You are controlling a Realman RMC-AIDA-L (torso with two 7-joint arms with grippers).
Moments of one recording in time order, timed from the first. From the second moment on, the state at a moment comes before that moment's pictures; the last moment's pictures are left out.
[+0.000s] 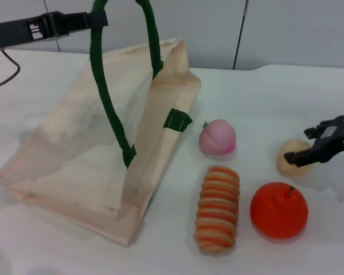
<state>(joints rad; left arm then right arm) -0.87 -1.86 2.86 -0.56 -0.57 1.84 -1.80 0.68 2.02 -1.01 -0.83 -2.45 -1.22 1.90</state>
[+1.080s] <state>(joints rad) -0.86 -1.86 2.86 -0.56 -0.58 1.85 -1.80 0.73 2.02 -1.09 -0.75 -2.49 -1.23 1.90</state>
